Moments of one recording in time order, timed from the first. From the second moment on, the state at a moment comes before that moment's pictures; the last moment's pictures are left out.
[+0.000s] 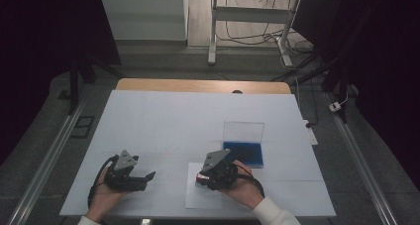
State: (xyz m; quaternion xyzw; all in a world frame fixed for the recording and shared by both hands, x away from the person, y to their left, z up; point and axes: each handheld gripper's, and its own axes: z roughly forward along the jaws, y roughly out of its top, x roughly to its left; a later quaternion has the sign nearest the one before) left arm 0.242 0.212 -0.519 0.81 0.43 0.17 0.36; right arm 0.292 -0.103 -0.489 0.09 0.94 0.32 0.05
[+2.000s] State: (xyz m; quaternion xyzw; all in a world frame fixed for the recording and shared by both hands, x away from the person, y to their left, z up) left arm 0.242 0.209 -0.520 0.82 0.43 0.17 0.35; right arm 0.293 -0.101 -0.498 0.10 0.95 0.30 0.06
